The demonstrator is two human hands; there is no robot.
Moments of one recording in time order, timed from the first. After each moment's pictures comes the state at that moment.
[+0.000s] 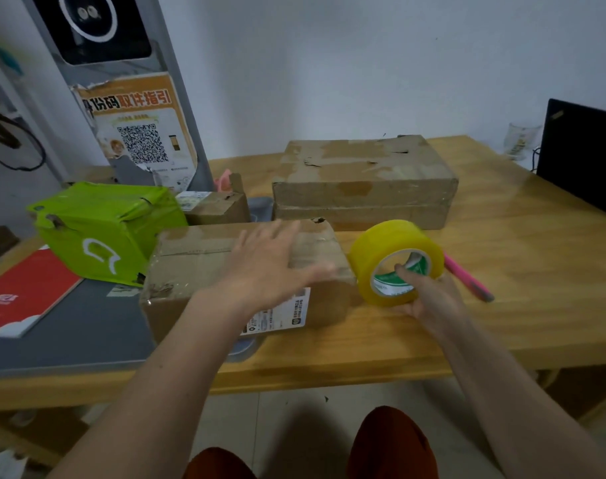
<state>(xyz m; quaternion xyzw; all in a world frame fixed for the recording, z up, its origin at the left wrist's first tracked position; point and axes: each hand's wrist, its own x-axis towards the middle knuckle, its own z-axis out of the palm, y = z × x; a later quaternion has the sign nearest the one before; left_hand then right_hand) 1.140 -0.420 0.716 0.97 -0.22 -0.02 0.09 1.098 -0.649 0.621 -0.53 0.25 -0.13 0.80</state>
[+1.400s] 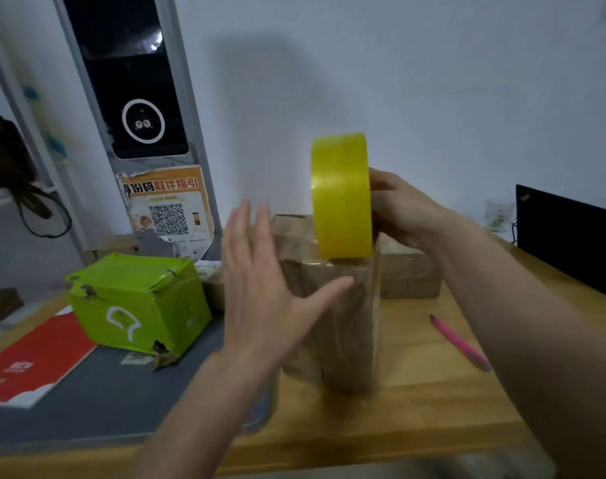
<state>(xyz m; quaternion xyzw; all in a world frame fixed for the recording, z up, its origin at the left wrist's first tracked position) 1.103 -0.412 0.770 0.86 -0.23 0.32 0.34 1.130 -0.611 0.844 -0.75 -0.17 -0.11 0.63</state>
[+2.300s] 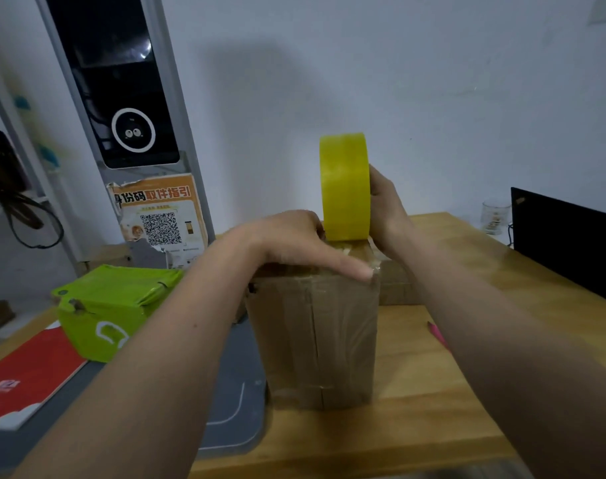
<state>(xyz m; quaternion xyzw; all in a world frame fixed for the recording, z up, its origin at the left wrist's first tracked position) 1.171 -0.446 0.860 0.90 -0.35 -0.12 0.22 1.161 -0.606 0.836 -0.73 -0.03 -0.30 0.61</state>
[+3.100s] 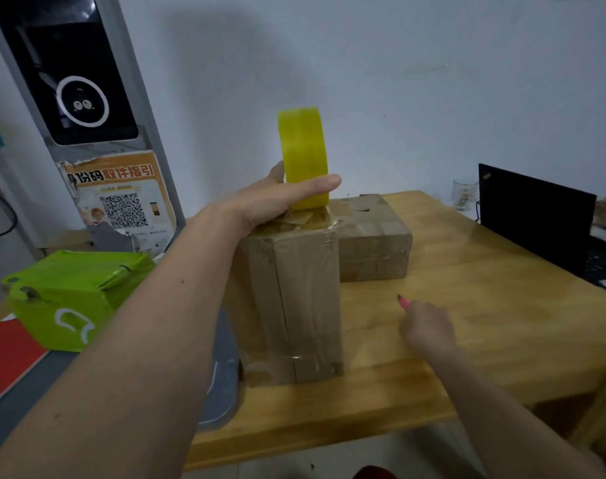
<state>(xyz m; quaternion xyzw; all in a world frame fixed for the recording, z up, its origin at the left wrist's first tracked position) 1.187 -0.472 0.845 0.83 -0.30 -0.10 0.45 1.105 -0.698 0.636 -0.92 0.35 -0.04 0.15</state>
